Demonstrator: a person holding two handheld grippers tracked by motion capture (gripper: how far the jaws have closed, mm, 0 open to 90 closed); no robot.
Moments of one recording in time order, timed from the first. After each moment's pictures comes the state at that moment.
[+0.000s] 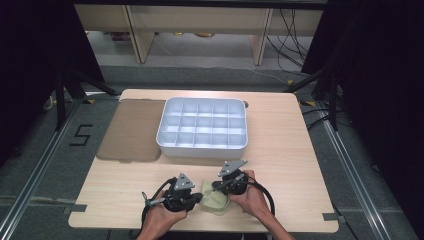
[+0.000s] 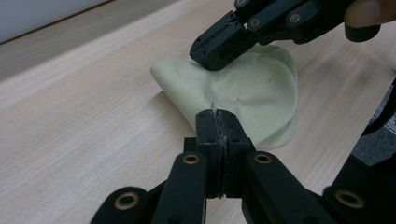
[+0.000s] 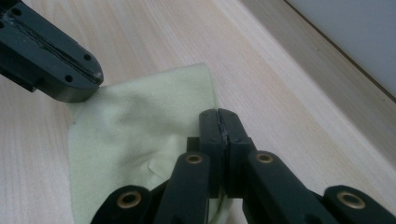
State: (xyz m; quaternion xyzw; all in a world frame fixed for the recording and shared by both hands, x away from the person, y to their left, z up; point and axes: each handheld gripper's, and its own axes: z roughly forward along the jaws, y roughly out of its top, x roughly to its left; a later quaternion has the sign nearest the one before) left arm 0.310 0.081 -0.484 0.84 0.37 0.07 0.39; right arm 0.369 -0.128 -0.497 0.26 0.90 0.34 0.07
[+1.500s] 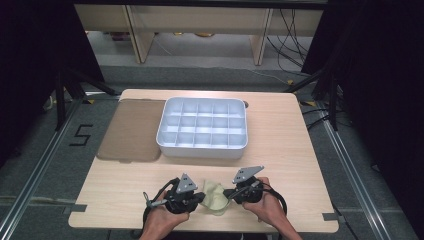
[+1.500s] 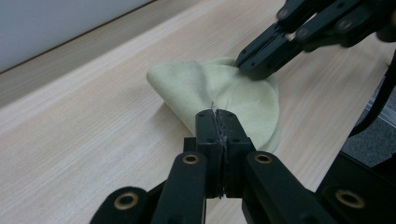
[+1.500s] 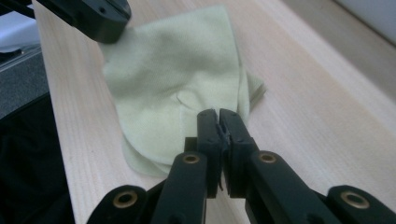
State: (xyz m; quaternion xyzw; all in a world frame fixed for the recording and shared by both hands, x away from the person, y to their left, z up) left arm 0.301 0.070 -0.471 0.84 0.35 0.09 0.40; right arm 0.345 -0.165 -0.489 0.27 0.90 0.35 0.03
